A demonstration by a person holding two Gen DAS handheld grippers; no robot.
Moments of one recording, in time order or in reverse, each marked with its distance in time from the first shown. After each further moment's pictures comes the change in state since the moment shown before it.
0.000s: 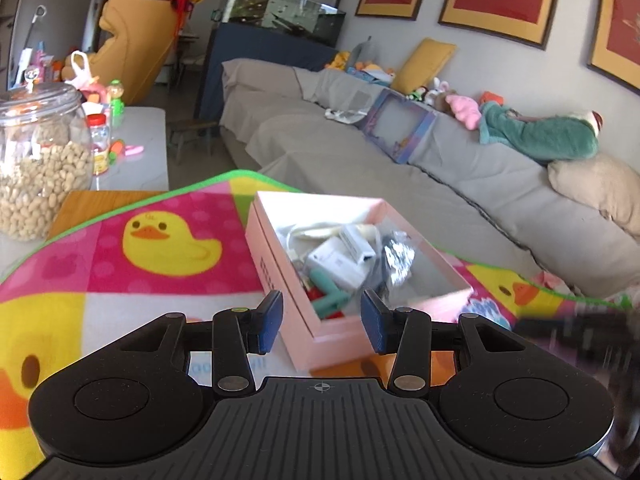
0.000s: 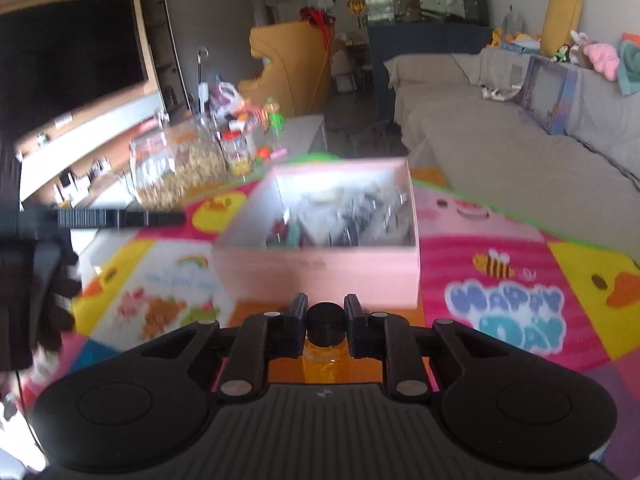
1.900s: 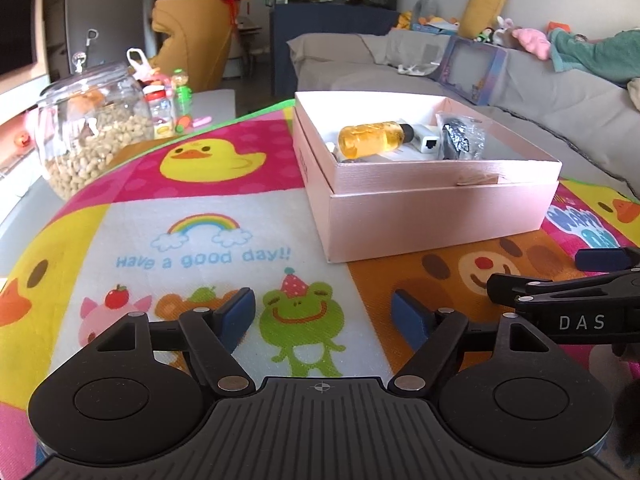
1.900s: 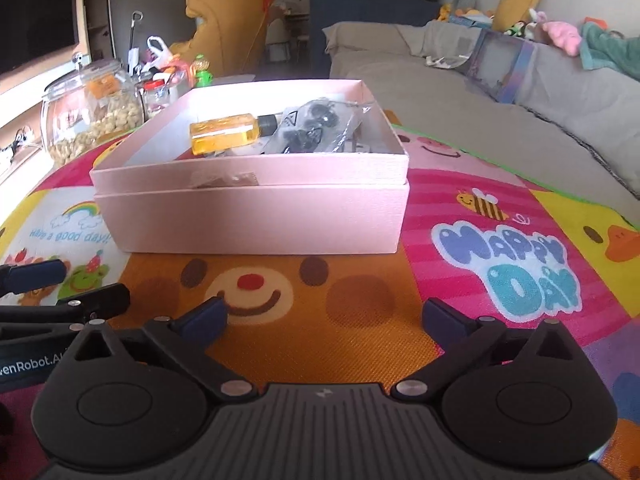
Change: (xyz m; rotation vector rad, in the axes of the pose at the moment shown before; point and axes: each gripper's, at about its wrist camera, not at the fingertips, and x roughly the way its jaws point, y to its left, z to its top) left arm 0.059 -0.041 -0.085 0.078 0.065 0.340; right arm 0.108 0.000 -0.069 0.000 0.116 -0.267
